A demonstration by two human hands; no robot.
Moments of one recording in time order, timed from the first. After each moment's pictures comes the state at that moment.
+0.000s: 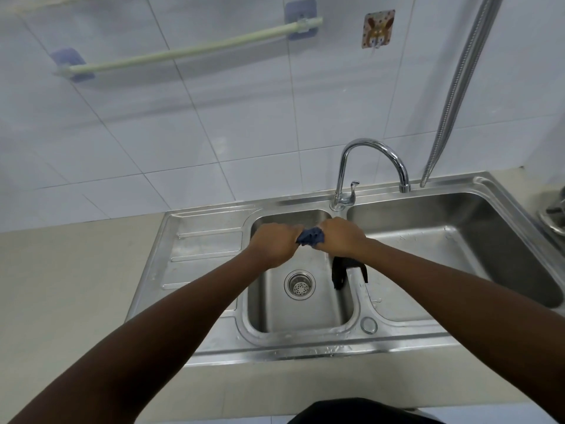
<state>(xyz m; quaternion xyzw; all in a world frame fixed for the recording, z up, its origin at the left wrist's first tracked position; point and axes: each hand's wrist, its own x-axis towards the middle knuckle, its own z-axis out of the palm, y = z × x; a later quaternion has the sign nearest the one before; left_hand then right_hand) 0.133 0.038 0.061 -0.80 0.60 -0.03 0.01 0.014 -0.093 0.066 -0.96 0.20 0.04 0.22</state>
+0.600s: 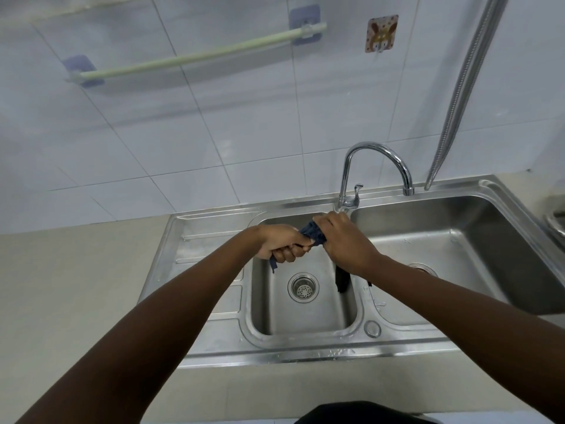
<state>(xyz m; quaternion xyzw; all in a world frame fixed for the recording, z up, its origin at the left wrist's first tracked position) 0.143 0.024 0.095 -0.69 0.29 0.63 -0.22 -0.004 -0.090 0.045 -0.97 0.12 -0.17 0.13</state>
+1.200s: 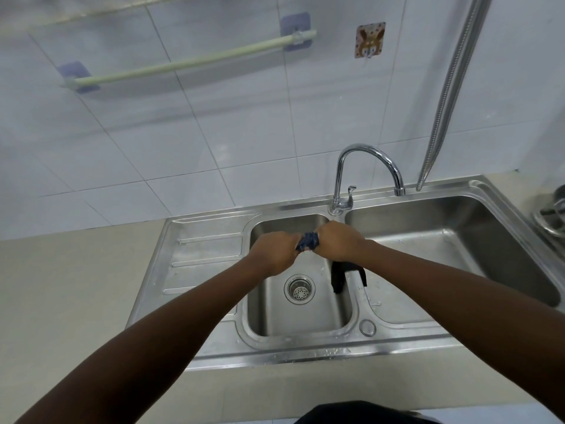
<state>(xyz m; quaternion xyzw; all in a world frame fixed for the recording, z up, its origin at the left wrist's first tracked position) 0.120 0.044 0.066 -0.81 0.58 0.04 -0.01 0.006 -0.089 0.074 -0.96 0.19 0.06 0.21</state>
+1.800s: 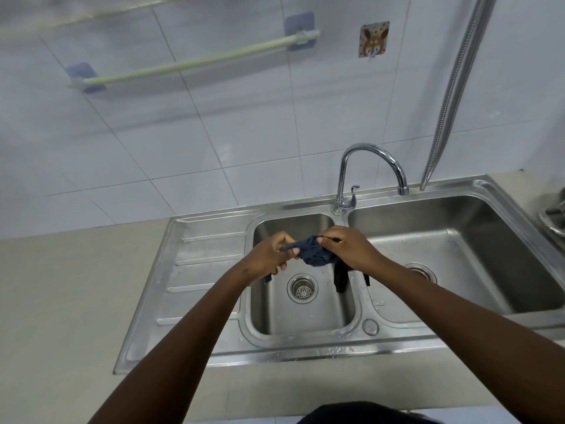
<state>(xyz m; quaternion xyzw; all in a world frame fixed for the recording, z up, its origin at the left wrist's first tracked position) 0.119 0.080 0.077 -0.77 0.38 0.38 -0.35 -0.022 -0.088 0.059 -0.88 0.19 -0.10 0.42</state>
